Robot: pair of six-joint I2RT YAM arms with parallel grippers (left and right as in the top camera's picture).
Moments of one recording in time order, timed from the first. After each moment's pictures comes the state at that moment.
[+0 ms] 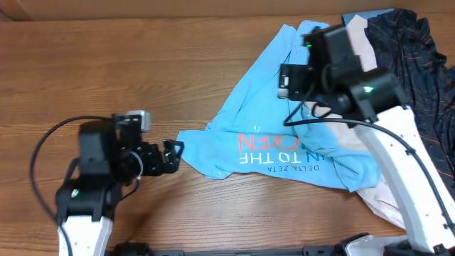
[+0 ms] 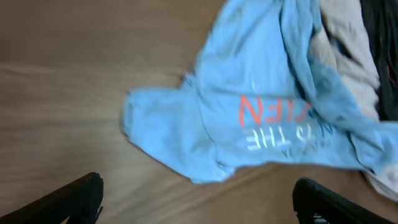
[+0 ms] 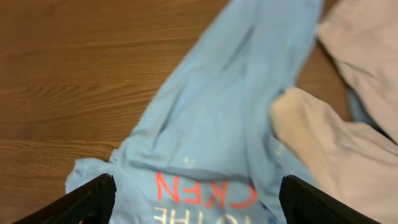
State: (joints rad) left arm -0.01 0.94 0.87 -0.84 0.43 -0.18; right arm 0.37 1.53 1.67 -1.11 0.07 0.38
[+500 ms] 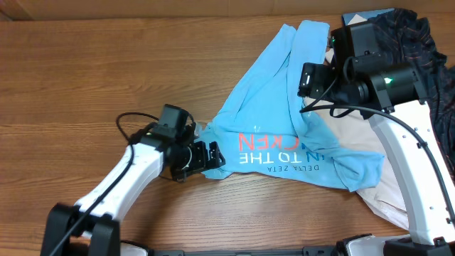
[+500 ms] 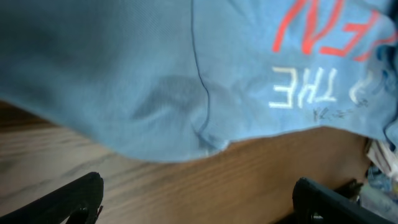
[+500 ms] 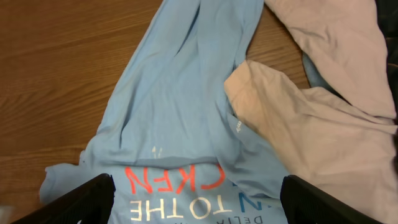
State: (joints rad) left arm -0.32 1.51 0.84 -0.69 0.48 -0.52; right arm 0.25 1.54 1.67 -1.19 0.06 0.40
